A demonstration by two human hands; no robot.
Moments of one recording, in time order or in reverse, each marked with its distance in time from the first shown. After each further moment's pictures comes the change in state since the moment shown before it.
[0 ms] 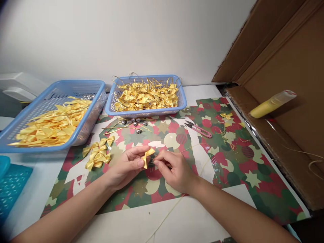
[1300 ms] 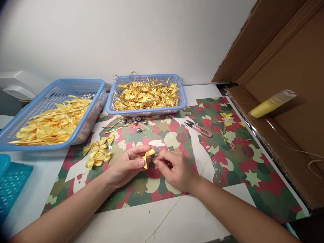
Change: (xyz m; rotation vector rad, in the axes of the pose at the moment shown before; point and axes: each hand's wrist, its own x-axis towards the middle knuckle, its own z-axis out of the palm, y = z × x) left_hand -0.001 0.002 -0.001 0.024 -0.003 -0.044; right_hand 0.000 0.000 0.000 0.016 -0.010 0.019
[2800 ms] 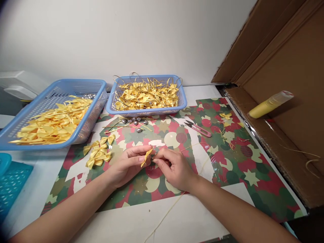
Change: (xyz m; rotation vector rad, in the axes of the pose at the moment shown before) left_hand 0.002 -0.004 -0.002 0.026 0.033 0.020; right_hand 0.001 0.001 0.002 -0.017 0.011 -0.025
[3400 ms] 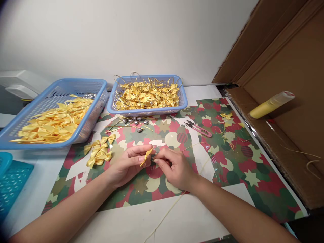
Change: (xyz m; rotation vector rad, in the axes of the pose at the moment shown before) left_hand 0.000 0.002 0.000 0.001 -0.018 -0.006; right_hand -0.001 0.003 -0.001 0.007 -0.006 -0.017
